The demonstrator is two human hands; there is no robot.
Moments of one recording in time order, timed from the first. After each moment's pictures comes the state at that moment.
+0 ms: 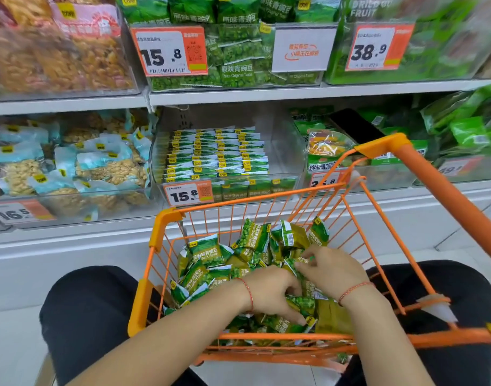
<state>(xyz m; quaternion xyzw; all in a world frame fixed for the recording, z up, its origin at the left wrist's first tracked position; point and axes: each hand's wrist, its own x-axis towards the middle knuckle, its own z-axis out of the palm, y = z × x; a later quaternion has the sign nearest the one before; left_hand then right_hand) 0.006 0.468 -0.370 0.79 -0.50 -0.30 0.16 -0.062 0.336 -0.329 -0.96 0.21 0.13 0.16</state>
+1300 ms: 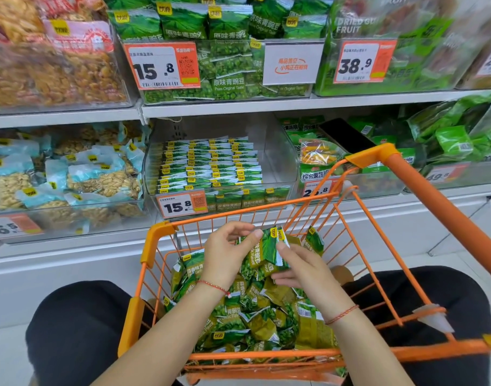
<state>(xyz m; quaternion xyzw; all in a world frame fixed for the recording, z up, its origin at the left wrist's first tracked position) 0.039 0.491 -0.350 0.76 -0.13 -0.05 0.63 -0.060 0.373 -0.315 -0.73 0.23 0.02 0.64</state>
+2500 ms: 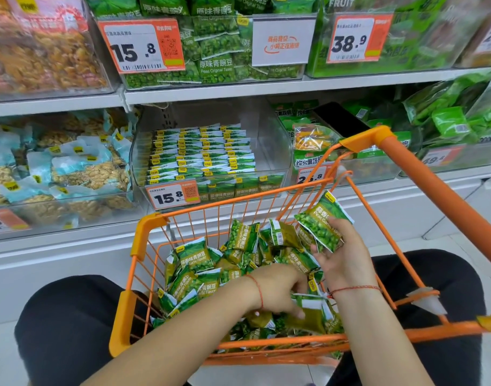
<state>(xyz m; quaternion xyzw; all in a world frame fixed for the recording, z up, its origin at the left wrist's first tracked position) -0.002 0.441 -0.364 0.79 -0.53 -0.29 0.13 -0.062 0.337 -0.316 -0.35 0.41 -0.22 0.81</state>
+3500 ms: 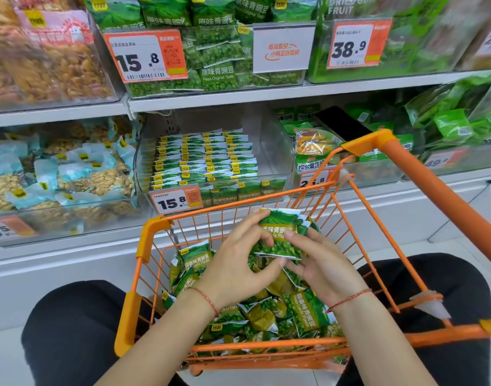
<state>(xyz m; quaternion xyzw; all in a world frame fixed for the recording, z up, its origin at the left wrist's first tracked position) 0.011 0.502 -0.333 0.80 -0.42 0.00 0.43 -0.061 0.353 -0.317 -0.46 0.25 -0.03 0.85</state>
